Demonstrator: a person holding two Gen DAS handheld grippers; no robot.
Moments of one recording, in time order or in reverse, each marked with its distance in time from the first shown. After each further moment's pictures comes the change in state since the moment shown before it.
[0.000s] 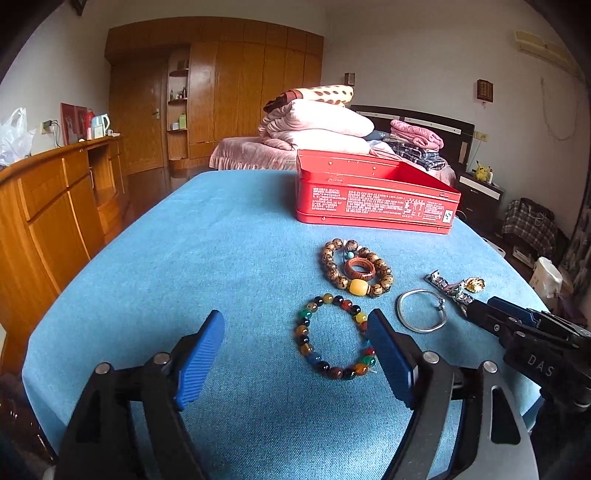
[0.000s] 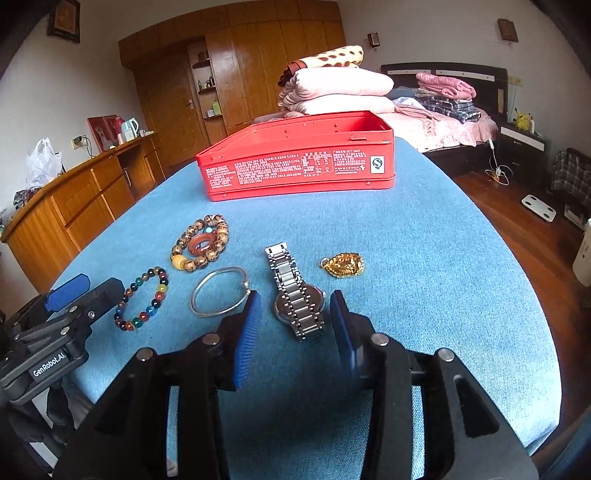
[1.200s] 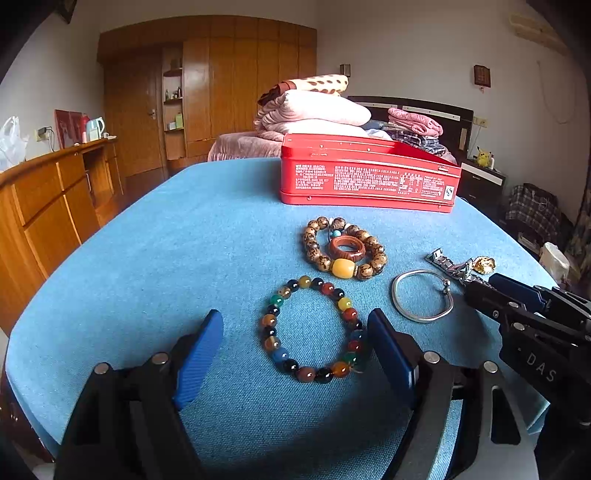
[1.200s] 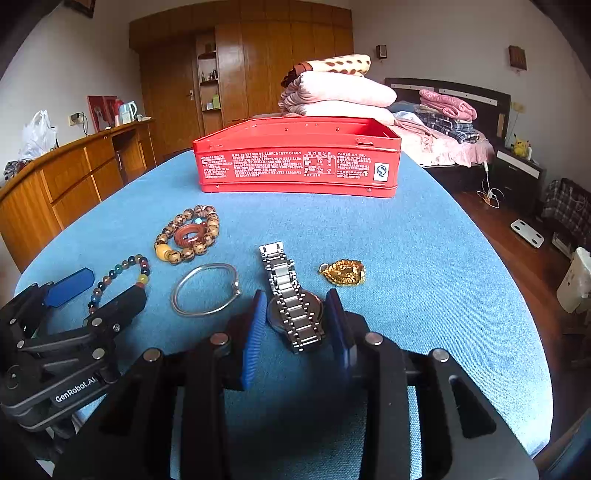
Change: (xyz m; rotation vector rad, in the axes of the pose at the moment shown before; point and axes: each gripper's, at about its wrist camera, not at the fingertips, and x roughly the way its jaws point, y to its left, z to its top) left arm 0.025 -0.022 -0.011 0.033 0.020 0.021; right arm 0.012 0.010 -0.001 -0.094 -0.018 -0.075
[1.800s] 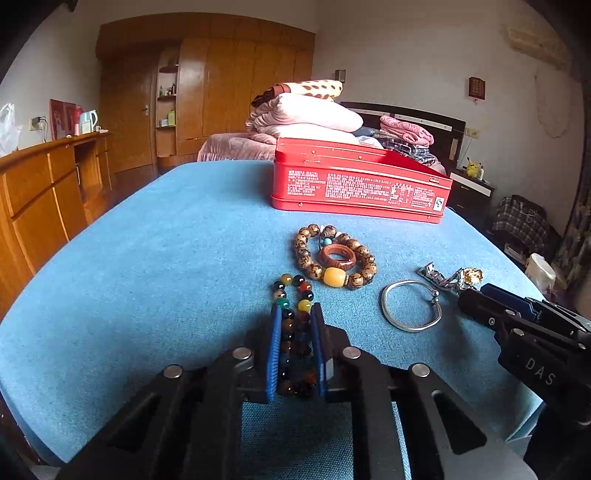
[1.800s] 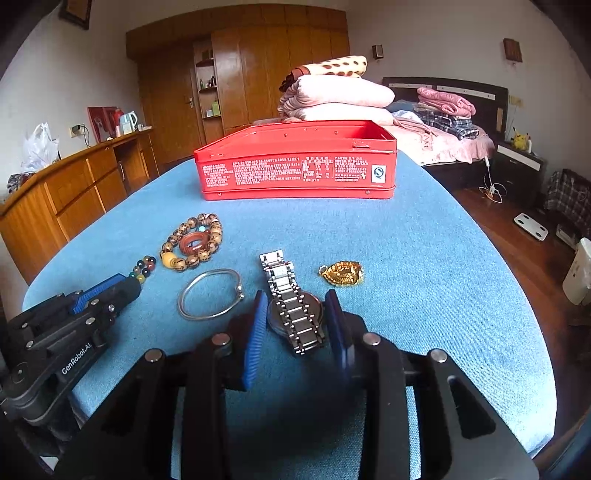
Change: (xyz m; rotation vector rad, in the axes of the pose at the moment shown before) left arm -0.002 0.007 0.004 -0.035 -0.013 -0.072; right arm -0.007 -0.004 -0.001 0.043 -0.025 0.028
